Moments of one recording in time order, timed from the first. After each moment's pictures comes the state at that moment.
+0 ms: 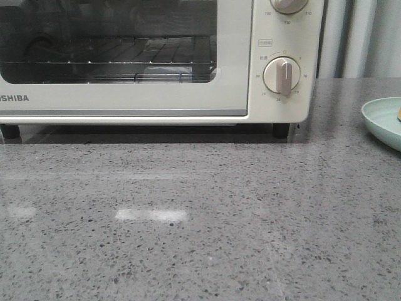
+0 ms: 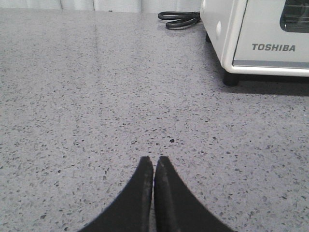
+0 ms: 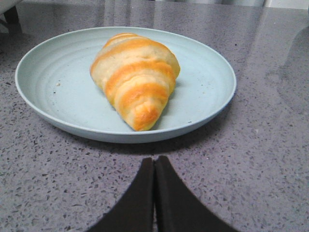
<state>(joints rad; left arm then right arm) 0.02 0.00 0.00 0.03 0.34 0.05 -0.10 -0.01 0.01 -0.10 0.34 -0.02</state>
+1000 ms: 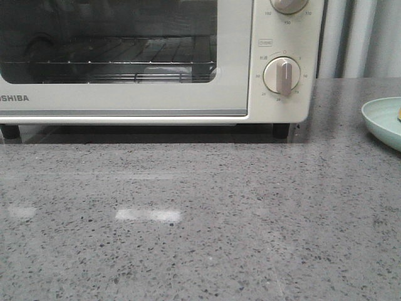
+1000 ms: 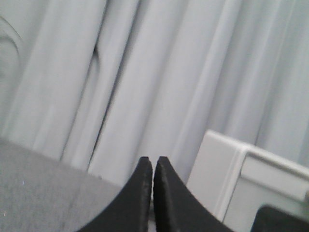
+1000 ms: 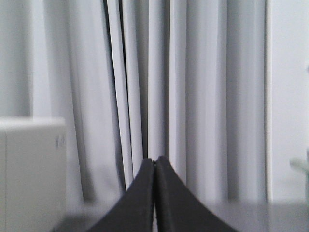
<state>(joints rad) 0.02 0.00 0.00 -0.31 -0.31 0.02 -0.10 -0.01 0.01 -0.03 -0.41 -0.01</state>
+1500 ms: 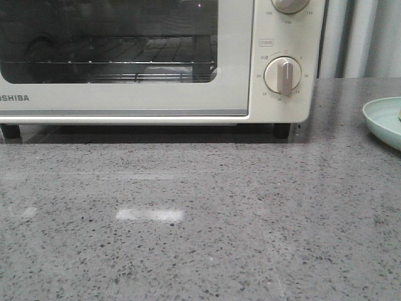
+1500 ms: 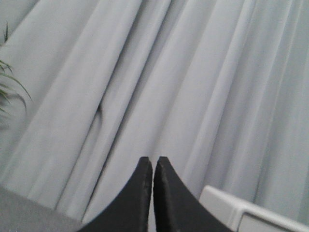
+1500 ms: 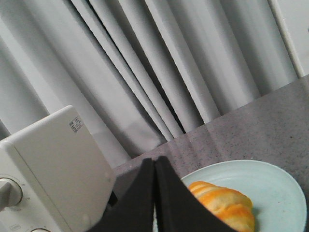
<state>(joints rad) 0.02 0.00 -0.01 -0.31 -0.44 0.01 -0.10 -0.01 -0.11 -0.03 0.01 0.47</state>
